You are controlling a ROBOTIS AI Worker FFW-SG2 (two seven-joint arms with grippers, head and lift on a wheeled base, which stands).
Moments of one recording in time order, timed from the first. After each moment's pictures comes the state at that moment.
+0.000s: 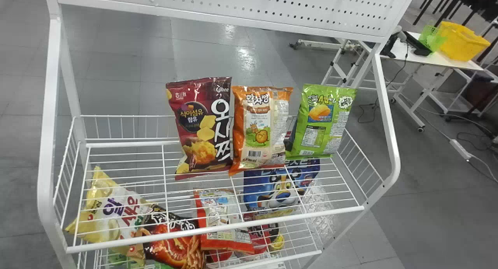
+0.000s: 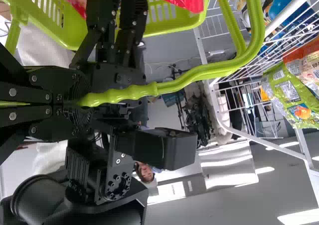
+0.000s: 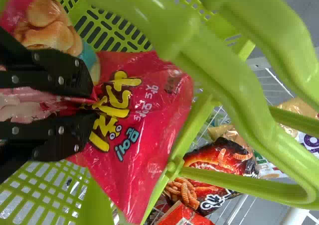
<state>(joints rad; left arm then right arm) 0.65 0.12 -0.01 -2.16 0.59 1.24 -0.95 0.47 -0.35 0.60 -2.33 0.07 1.34 0.00</state>
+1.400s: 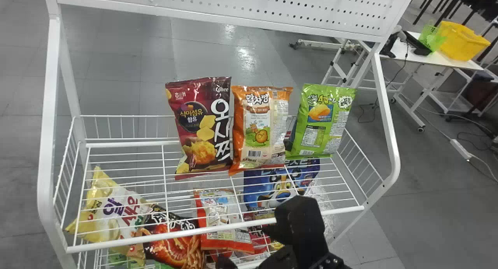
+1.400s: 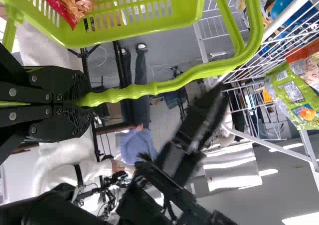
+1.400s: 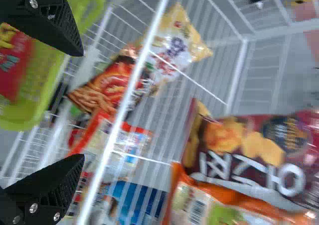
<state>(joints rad) 0.64 0.11 -0.03 -2.15 0.58 1.24 -0.94 0.59 -0.30 0.14 -2.66 -0.08 1.12 0.05</state>
